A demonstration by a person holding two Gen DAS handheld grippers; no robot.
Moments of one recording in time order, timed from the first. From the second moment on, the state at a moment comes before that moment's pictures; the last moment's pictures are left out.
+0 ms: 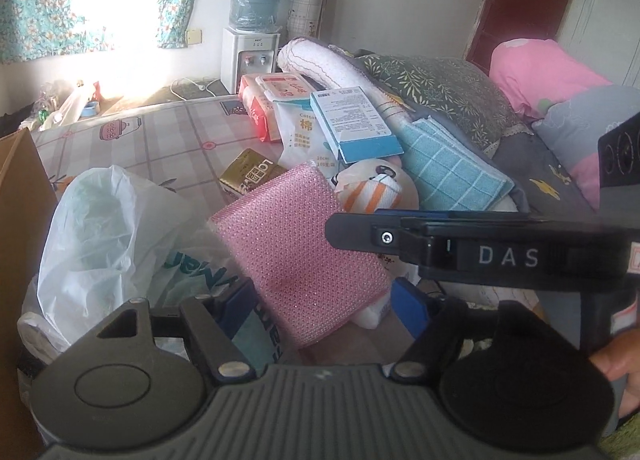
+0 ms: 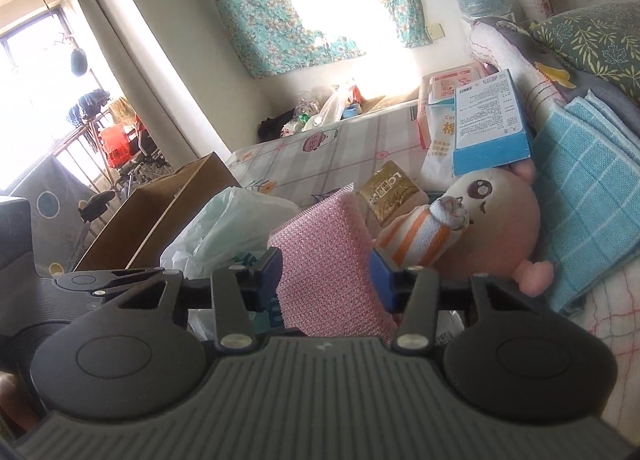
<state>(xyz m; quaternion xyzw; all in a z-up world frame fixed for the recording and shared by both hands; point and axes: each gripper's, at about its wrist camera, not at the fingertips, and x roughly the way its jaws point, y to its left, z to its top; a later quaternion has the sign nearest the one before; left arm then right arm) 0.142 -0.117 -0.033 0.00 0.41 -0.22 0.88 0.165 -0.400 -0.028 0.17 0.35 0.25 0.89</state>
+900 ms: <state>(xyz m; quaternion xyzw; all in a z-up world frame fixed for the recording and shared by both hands) 0.120 -0.115 0.014 0.01 0.37 -0.23 0.90 0.152 -0.405 -0.004 0.24 0.36 0.23 0.87</state>
